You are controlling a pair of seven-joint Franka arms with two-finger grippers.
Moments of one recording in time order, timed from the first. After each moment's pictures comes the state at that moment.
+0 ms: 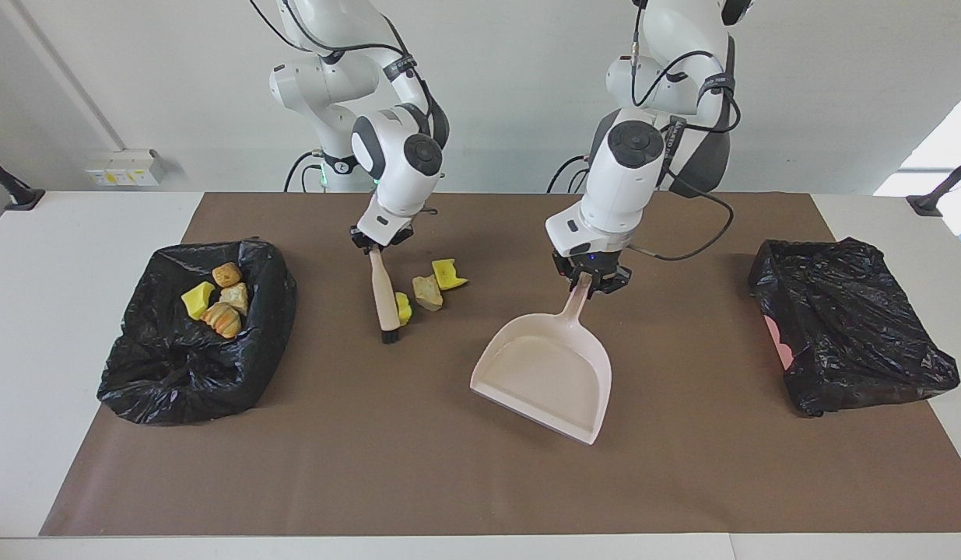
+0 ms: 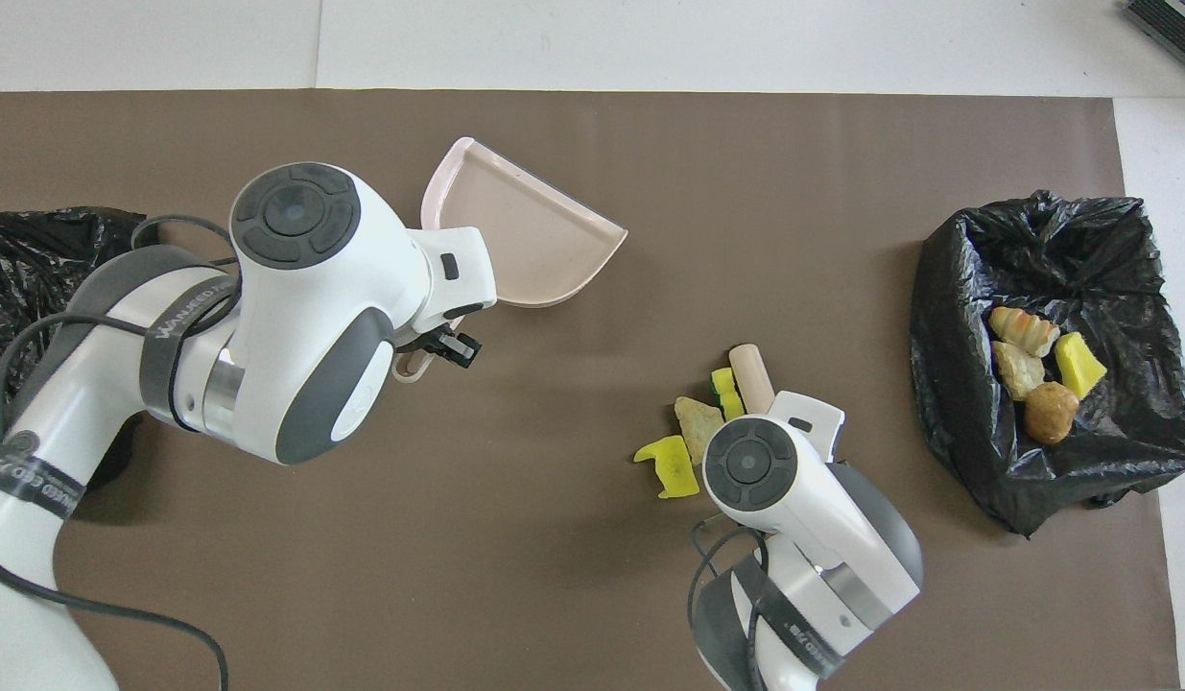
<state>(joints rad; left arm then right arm) -0.43 0.19 -0.02 -1.73 -0.02 1.89 0.23 0.35 -0.01 0.18 -2.30 -0.27 1.93 0.31</state>
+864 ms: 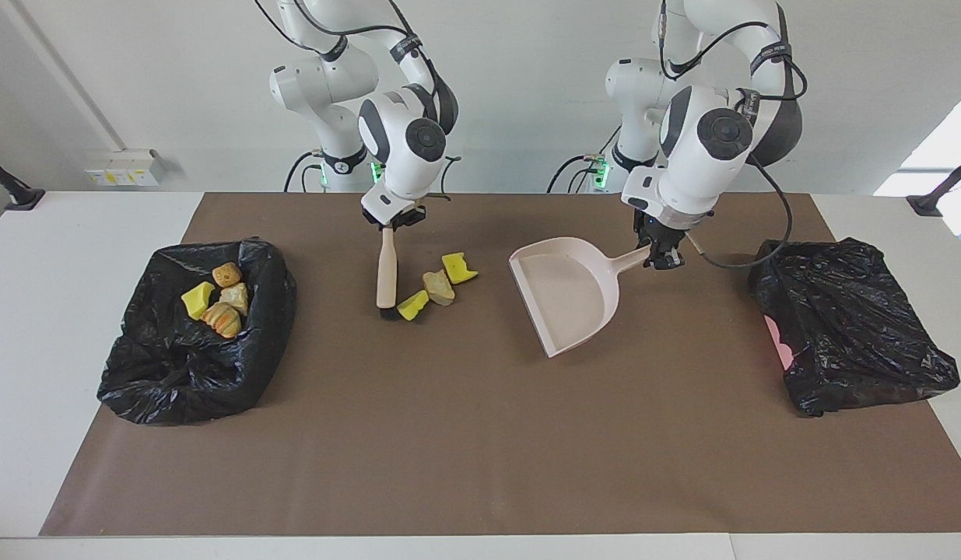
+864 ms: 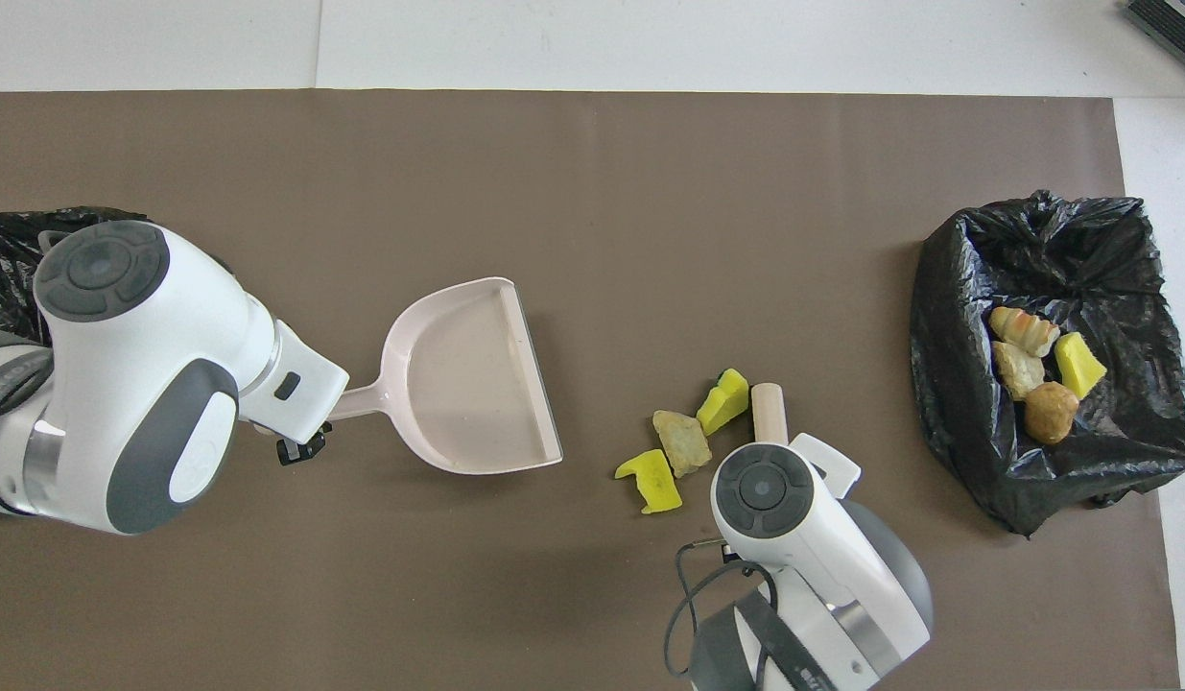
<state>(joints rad) -0.28 -0.04 -0.03 -2.05 -0.02 1.86 1.07 0.37 -0.11 0.17 -2.39 -0.11 1.87 0.50</state>
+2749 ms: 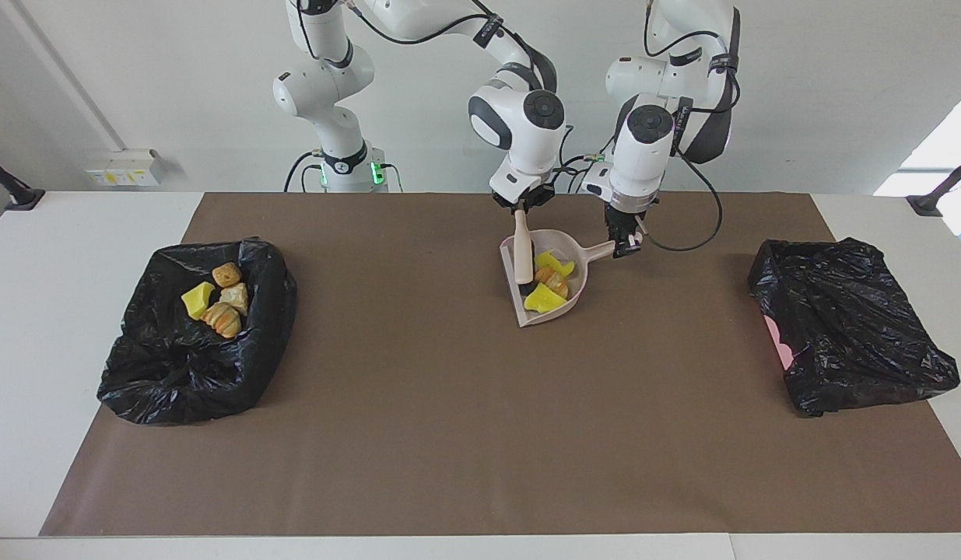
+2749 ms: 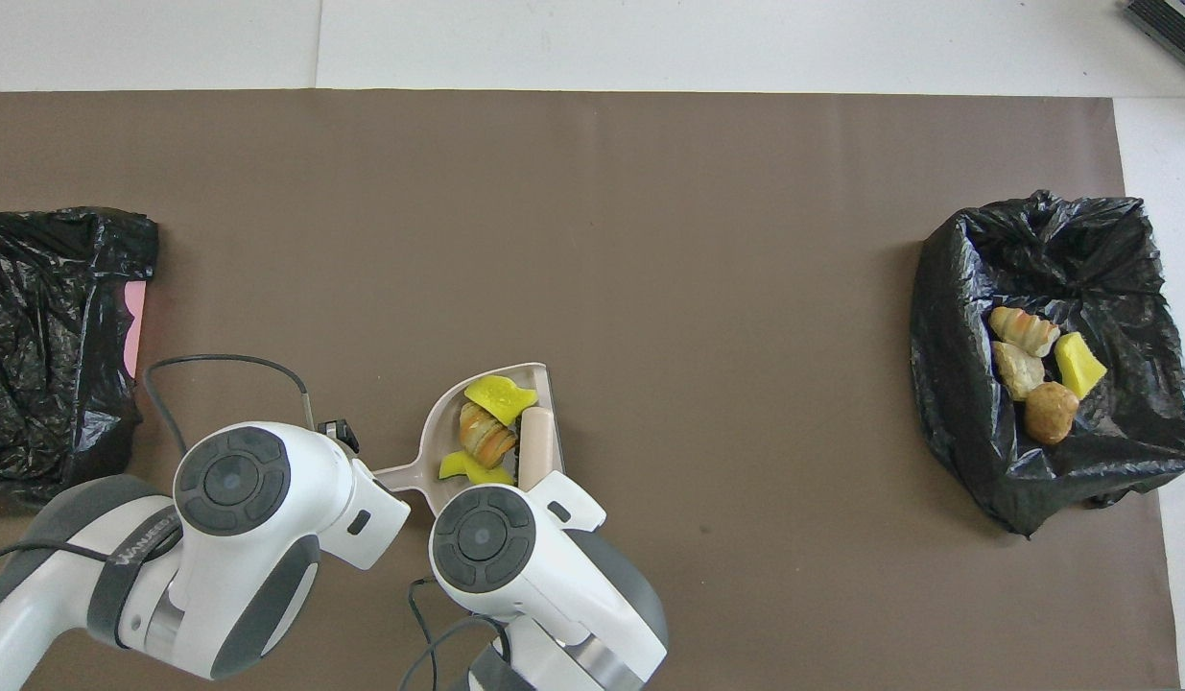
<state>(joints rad) -0.38 -0.20 -0.06 -2.44 0.06 2.18 0.97 0.72 0.22 0.18 -1.89 0.17 1.88 0.77</state>
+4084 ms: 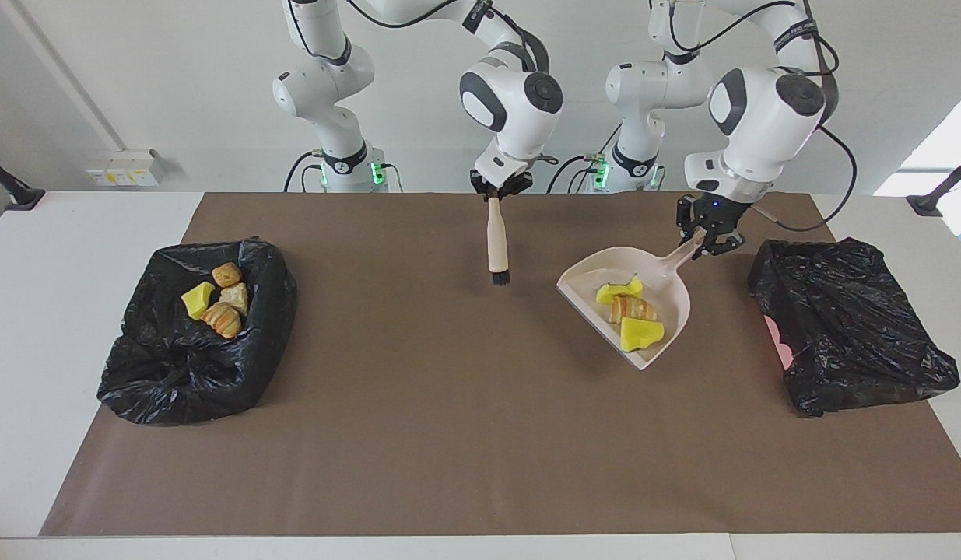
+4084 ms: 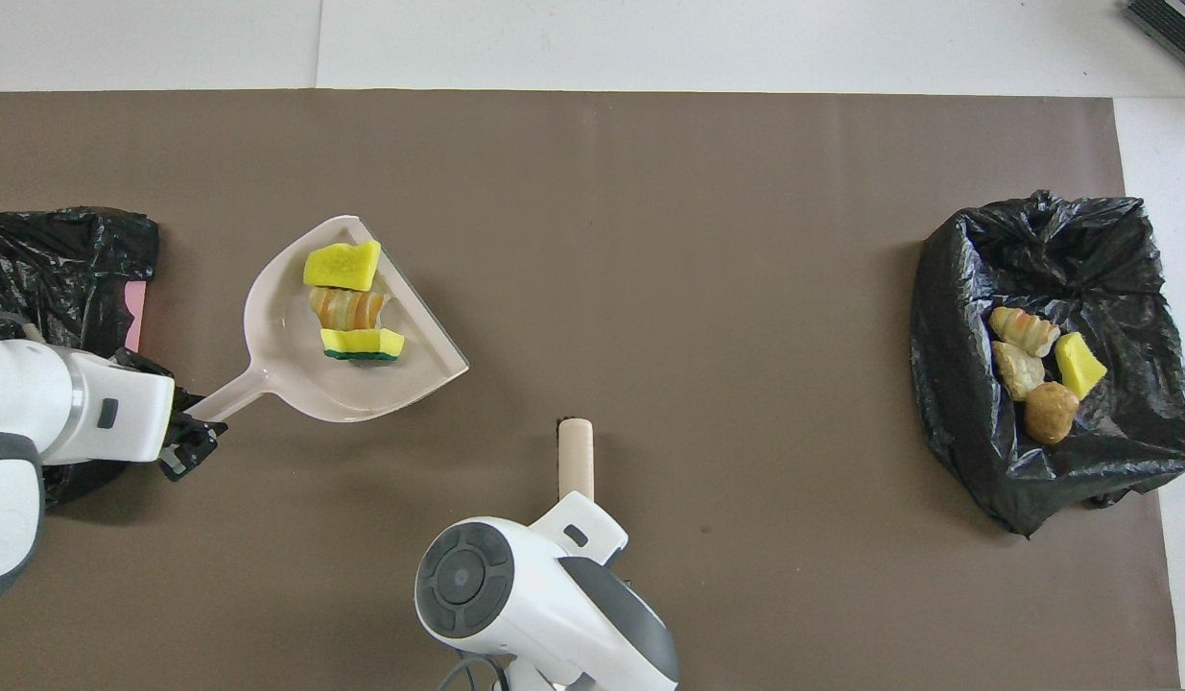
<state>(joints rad) -0.01 -0.22 -0.04 -2.21 -0.09 2.00 0.94 0.76 0.17 0.18 -1.94 0.04 1.78 0.85</state>
